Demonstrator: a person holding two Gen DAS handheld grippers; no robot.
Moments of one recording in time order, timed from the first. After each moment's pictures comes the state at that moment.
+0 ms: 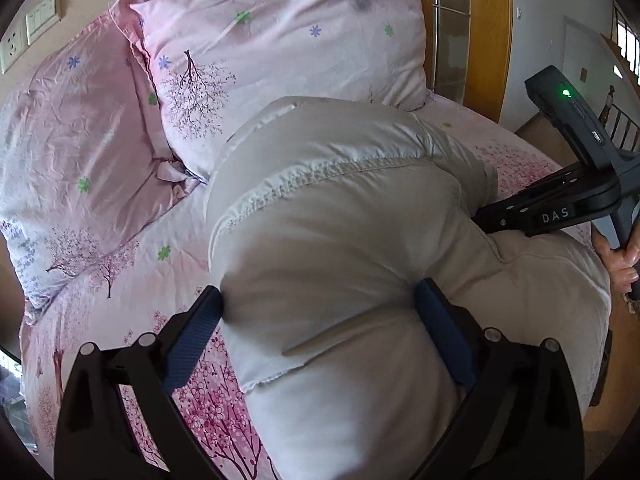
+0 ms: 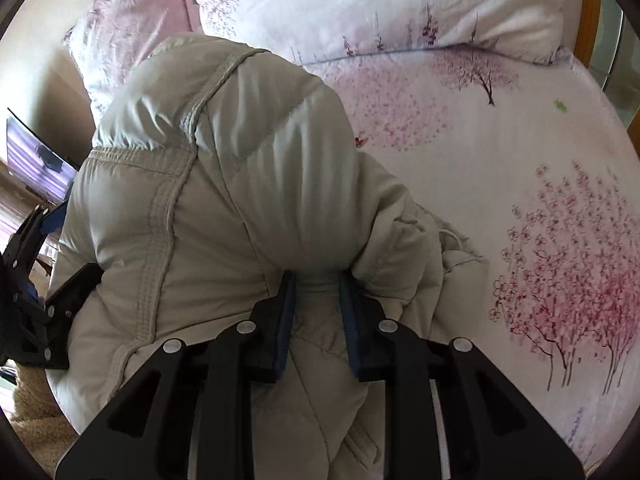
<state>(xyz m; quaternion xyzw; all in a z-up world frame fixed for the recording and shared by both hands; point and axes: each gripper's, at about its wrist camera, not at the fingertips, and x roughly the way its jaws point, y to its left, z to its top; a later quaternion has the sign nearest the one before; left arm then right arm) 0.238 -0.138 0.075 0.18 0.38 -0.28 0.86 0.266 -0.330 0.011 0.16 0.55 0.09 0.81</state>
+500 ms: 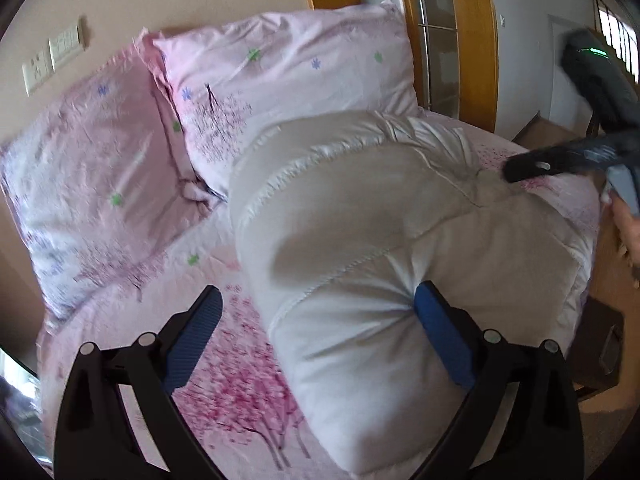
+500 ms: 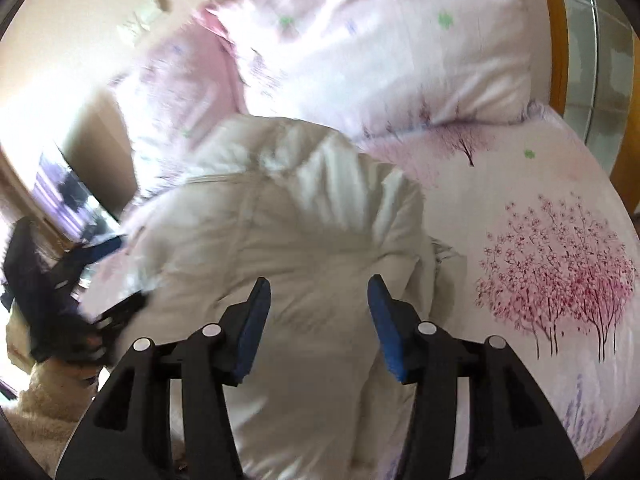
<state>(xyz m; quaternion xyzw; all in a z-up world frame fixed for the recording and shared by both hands) 0.196 -0.100 0.090 0.19 0.33 -0.29 0.88 0.161 -0.318 0.085 0.17 0.40 0.10 0.89</state>
